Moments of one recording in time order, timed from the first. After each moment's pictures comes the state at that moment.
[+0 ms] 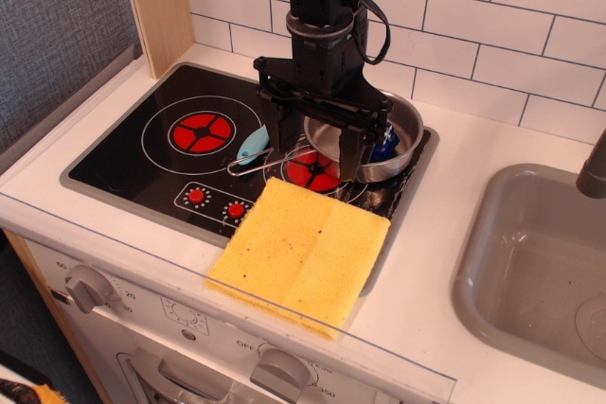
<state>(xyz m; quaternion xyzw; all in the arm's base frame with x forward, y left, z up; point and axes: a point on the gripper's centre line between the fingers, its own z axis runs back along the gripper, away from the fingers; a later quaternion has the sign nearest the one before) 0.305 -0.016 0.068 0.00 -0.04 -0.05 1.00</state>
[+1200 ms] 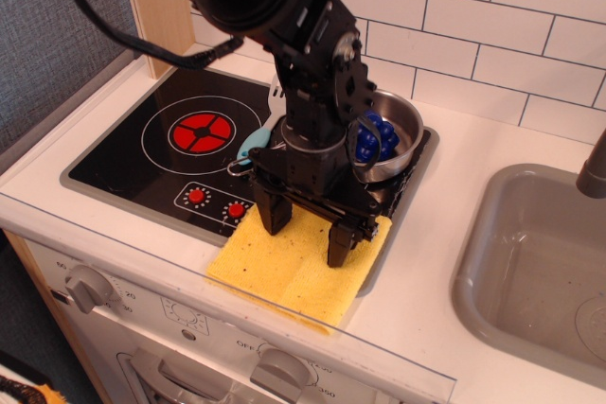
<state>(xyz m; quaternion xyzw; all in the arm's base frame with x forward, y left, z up) 0.275 -0.025 0.012 0.02 -0.05 -0.05 1.00</state>
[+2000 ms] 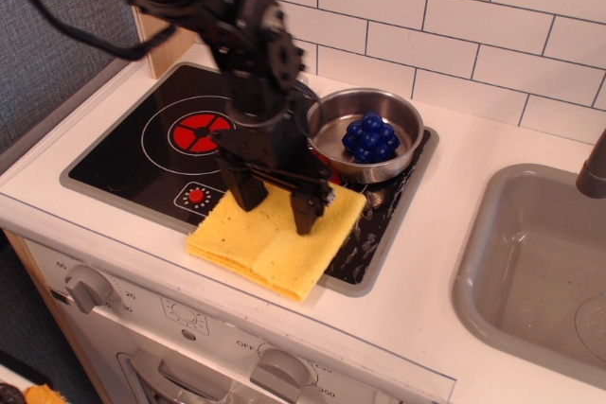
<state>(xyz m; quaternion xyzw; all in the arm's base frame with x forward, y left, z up) 0.282 0.032 0.012 0.00 -0.07 -0.03 1.00</state>
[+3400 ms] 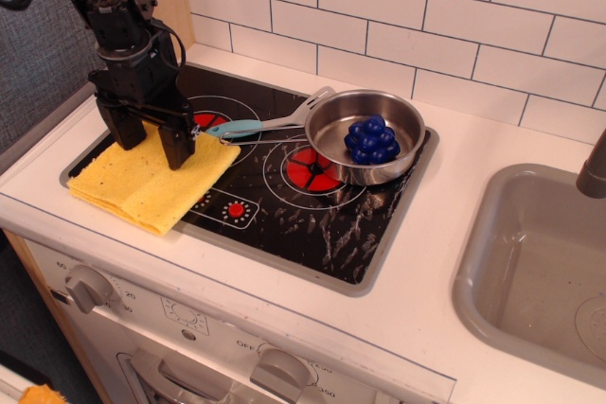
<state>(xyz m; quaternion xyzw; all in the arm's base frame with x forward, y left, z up) 0.297 0.146 0.019 0.02 -0.06 -0.02 1.00</state>
